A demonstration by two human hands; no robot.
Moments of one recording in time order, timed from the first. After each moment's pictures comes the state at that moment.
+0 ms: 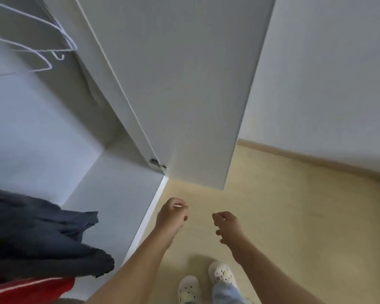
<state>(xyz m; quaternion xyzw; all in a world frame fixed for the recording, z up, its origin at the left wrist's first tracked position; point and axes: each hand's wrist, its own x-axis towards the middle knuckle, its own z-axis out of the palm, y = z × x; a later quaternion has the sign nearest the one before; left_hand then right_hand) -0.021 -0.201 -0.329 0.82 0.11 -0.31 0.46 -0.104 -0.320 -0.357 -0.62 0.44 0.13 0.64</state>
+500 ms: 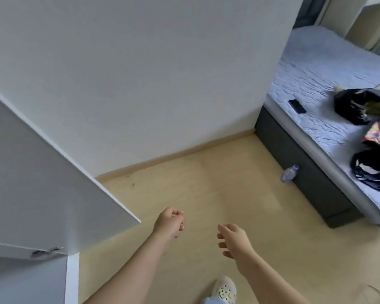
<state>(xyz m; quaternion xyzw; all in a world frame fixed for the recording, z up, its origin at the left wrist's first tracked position) -0.167 -0.442 -0.336 0.79 -0.17 -0.48 0.33 -0.328 -0.470 -0.354 -0.42 0.65 -0.11 0.62</state>
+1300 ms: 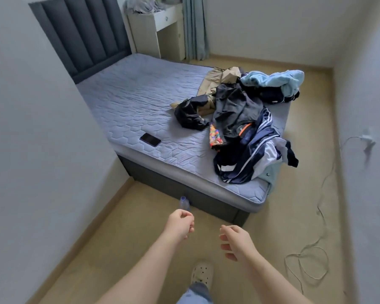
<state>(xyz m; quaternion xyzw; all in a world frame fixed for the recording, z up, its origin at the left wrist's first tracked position) -0.559 -0.823 -0.340 0.64 -0.47 -0.59 0.12 -0.683 -0.734 -0.356 -0.11 0.74 -0.38 0.55</state>
